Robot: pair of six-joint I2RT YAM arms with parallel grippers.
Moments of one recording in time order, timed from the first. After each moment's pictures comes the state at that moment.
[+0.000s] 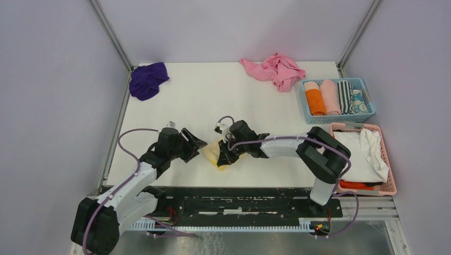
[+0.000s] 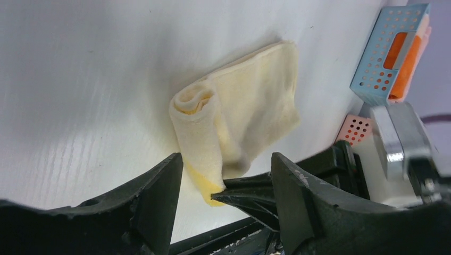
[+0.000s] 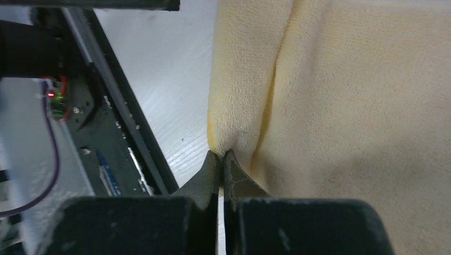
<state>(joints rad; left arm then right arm) -0.39 0.94 0.41 -0.18 0.16 -1.09 0.92 1.76 0.93 0.04 -0.41 0.30</state>
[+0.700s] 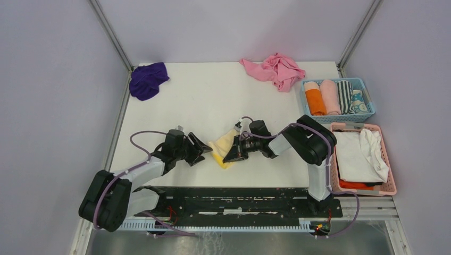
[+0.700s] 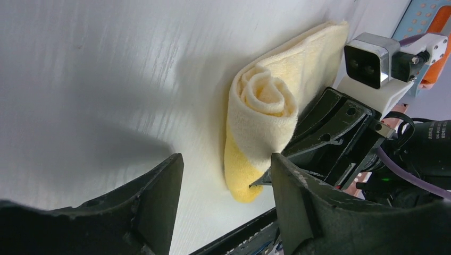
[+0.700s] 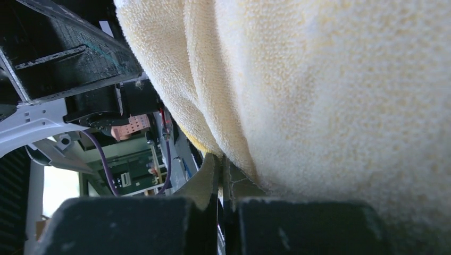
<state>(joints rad) -0.39 1.14 0.33 0.04 0.26 -1.09 0.66 2.00 0.71 0.65 -0.82 0.90</state>
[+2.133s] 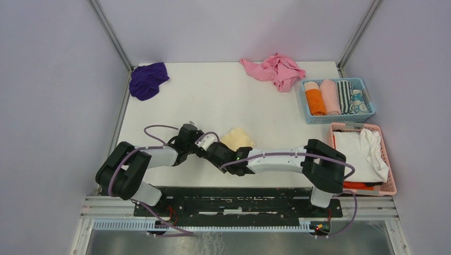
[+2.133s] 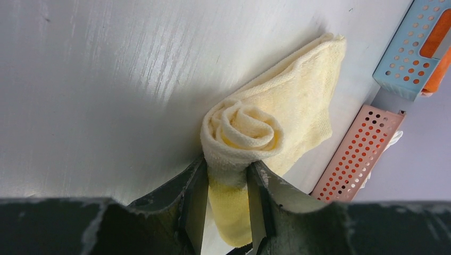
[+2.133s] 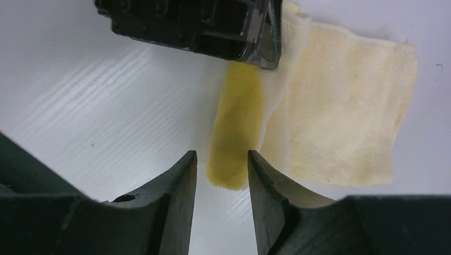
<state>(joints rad) -0.49 1.49 0.44 0.28 0.22 -1.17 1.23 1.73 1.10 -0.32 0.40 0.18</state>
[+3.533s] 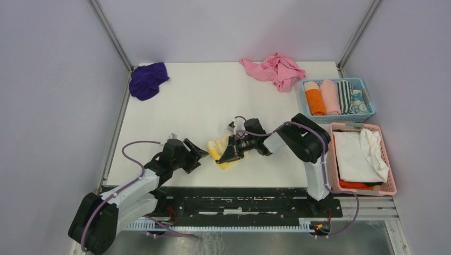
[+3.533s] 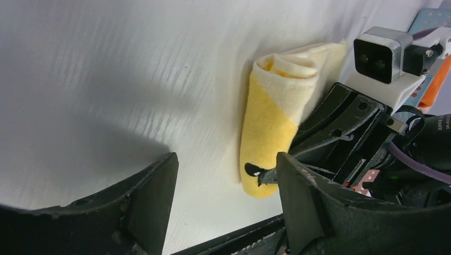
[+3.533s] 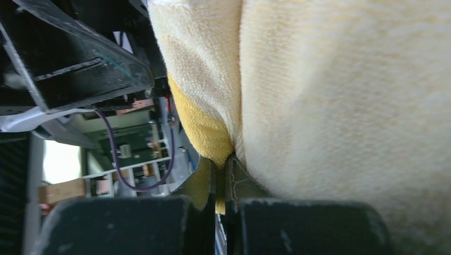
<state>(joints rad) -0.47 0.88 0.23 -0.09 0.09 -1.21 0.70 2.04 0.82 0.56 -0.90 0.82</state>
